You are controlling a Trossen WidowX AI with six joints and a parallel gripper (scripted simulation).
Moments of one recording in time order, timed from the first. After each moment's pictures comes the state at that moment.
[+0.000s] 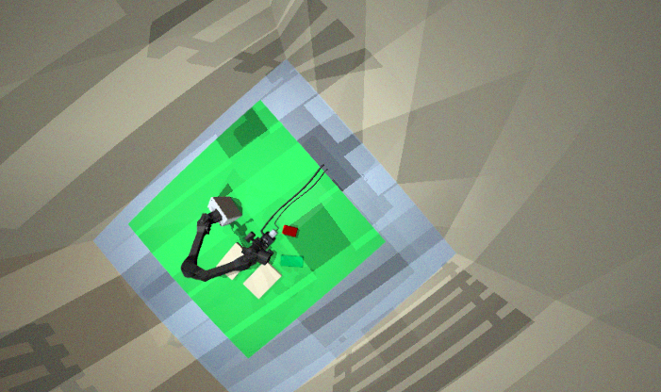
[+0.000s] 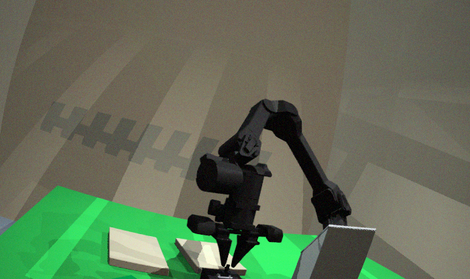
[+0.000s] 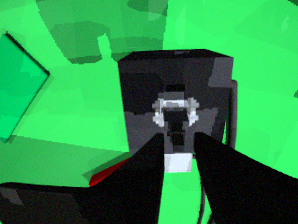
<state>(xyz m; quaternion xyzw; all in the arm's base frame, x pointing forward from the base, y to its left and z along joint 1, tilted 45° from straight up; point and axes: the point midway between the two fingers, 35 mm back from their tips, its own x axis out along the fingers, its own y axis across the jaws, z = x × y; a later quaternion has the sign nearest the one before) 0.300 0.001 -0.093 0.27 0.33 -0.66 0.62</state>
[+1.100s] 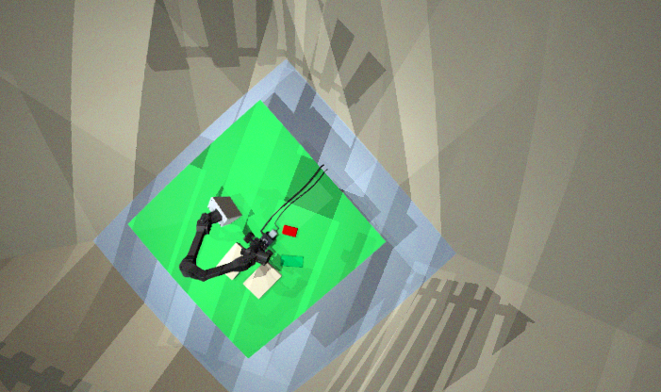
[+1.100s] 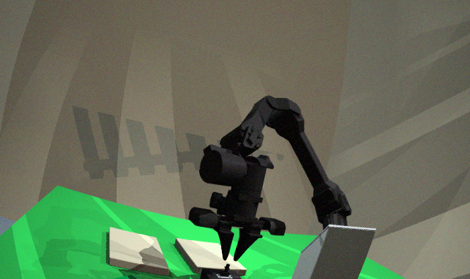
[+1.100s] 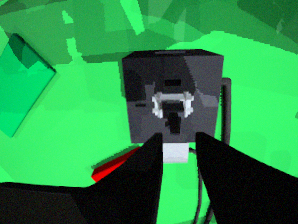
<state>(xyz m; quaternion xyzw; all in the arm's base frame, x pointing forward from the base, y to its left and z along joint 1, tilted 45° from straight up) 0.301 0.013 -0.081 0.27 0.33 -0.66 0.62</state>
